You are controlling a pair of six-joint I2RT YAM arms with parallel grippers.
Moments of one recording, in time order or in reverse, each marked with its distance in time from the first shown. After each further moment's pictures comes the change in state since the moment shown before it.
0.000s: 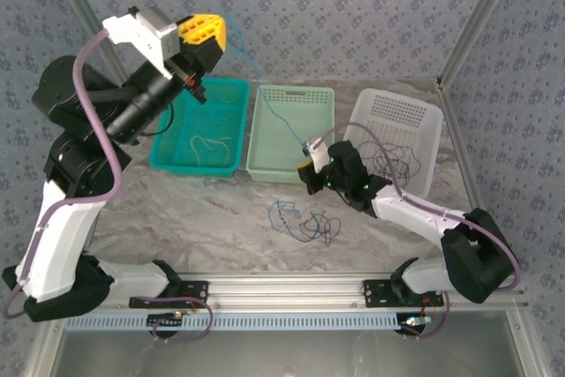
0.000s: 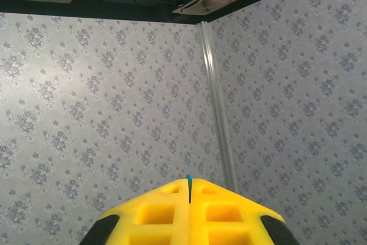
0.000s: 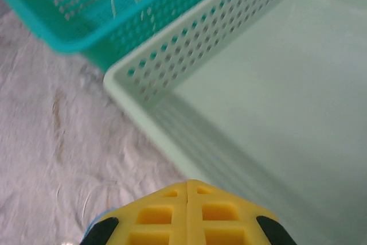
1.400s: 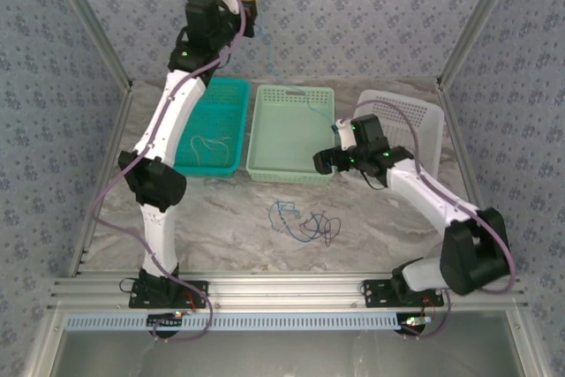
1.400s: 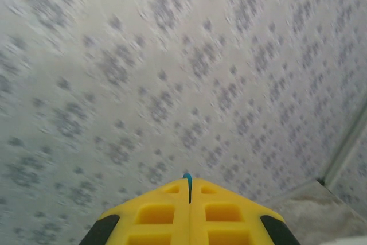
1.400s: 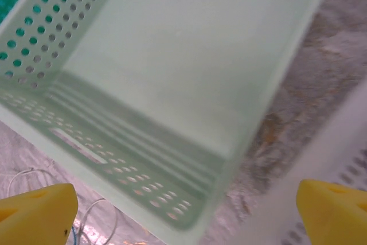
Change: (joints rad) left arm 0.394 0.827 0.409 0.044 0.039 -0.269; right arm -0.244 -0.004 0.192 -0.465 0.038 0.005
